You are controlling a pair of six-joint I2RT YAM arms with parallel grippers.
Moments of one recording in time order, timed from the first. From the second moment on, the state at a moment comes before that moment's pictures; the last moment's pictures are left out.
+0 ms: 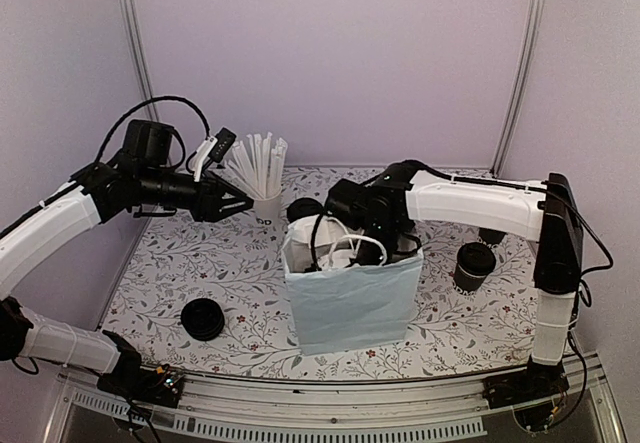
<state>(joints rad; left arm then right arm) -0.49 1.19 1.11 -0.51 0.57 0.00 1.00 1.98 1.73 -1.23 -0.20 -0.69</state>
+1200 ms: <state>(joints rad) -0.47 1.23 1.08 -0.47 0.63 0.01 1.01 1.99 1.91 -1.29 -0.22 -0.67</state>
